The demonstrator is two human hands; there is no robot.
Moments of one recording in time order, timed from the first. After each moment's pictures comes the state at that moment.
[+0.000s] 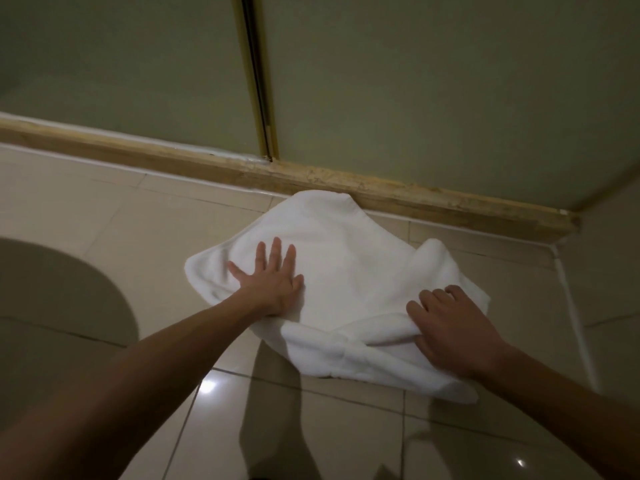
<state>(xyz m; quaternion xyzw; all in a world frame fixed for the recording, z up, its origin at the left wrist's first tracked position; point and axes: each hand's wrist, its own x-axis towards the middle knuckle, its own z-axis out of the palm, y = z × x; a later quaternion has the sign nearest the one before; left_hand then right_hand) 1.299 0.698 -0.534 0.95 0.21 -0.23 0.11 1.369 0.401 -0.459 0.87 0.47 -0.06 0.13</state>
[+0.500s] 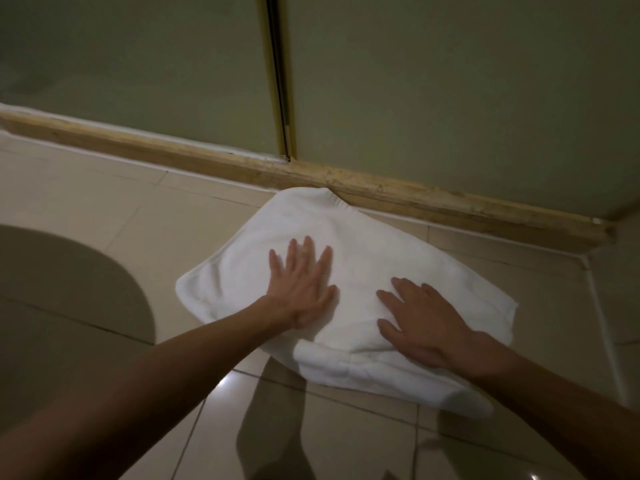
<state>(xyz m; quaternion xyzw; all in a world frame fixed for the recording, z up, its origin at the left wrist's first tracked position) 1.296 0.681 -0.530 0.98 0.10 -0.13 0.10 1.370 0.454 -0.480 0.88 0.42 -0.21 0.04</state>
